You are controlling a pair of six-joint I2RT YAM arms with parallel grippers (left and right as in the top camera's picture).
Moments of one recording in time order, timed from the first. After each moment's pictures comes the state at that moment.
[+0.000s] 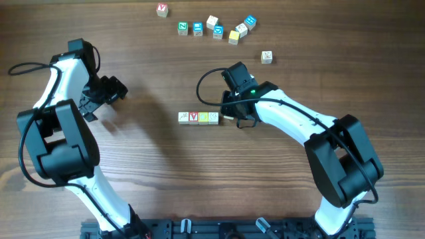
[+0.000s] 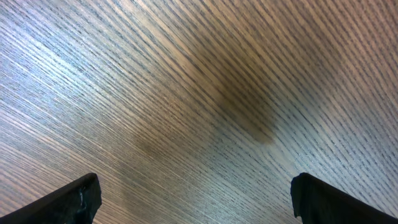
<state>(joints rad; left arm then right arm) 0.24 2.06 1.49 -1.01 -0.04 -0.52 0.57 1.92 1.21 -0.48 -0.06 0.72</state>
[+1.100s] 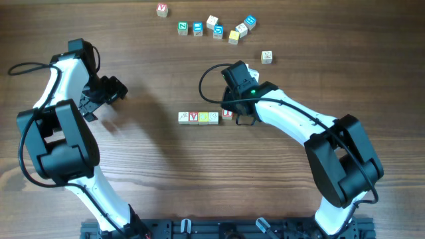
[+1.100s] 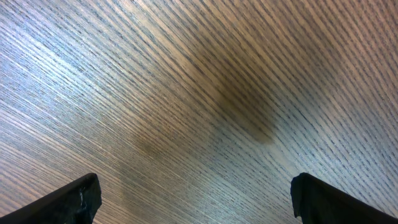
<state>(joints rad) 0.24 2.06 1.49 -1.01 -0.04 -0.52 0.57 1.92 1.20 -0.43 0.04 0.80</state>
